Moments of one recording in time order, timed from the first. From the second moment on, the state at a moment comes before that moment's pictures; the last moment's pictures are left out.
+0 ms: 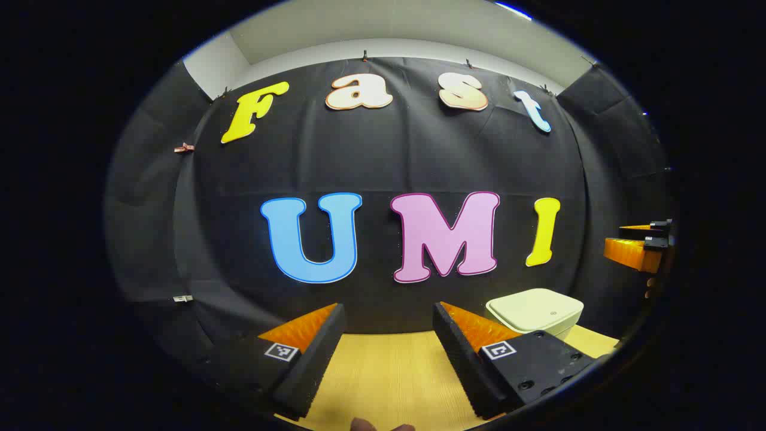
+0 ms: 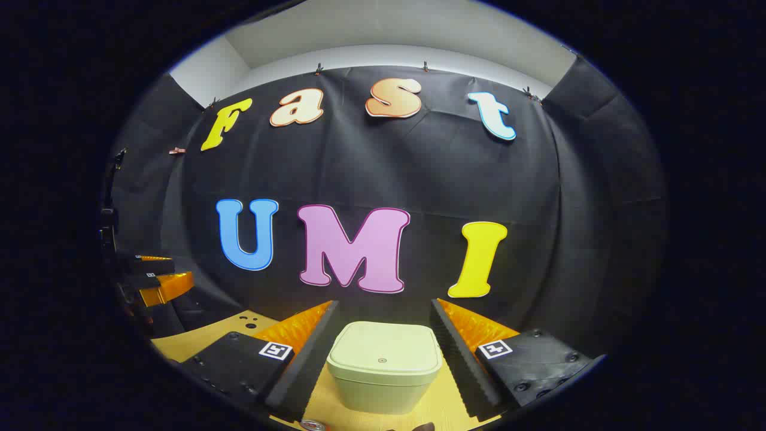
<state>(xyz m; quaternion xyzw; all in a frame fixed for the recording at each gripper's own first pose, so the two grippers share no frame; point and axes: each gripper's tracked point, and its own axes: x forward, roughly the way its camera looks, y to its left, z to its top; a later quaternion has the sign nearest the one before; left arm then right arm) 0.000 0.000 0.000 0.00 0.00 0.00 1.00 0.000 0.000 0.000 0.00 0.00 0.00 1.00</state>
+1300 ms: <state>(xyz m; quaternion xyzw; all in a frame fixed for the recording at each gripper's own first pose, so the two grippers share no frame) 0.007 -0.003 -0.006 0.00 0.02 0.01 1.00 0.018 0.000 -0.015 0.01 0.04 0.02 1.00</state>
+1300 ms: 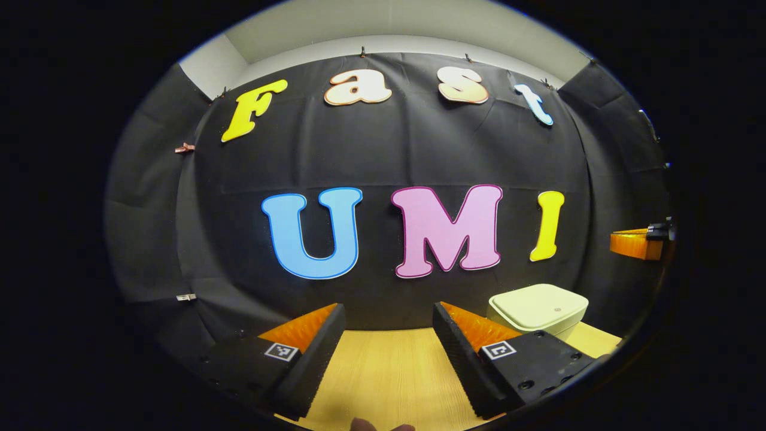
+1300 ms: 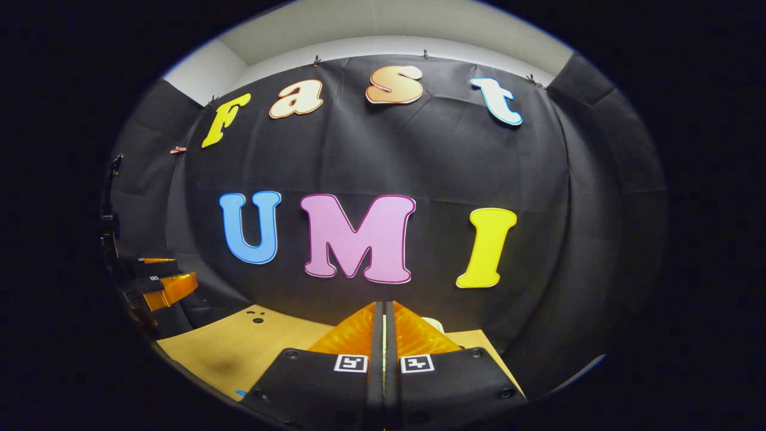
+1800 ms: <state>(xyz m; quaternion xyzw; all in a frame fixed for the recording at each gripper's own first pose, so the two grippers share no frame) 0.003 0.000 -0.007 0.01 0.02 0.02 1.00 0.054 0.018 -0.059 -0.03 0.14 0.08 0.99</state>
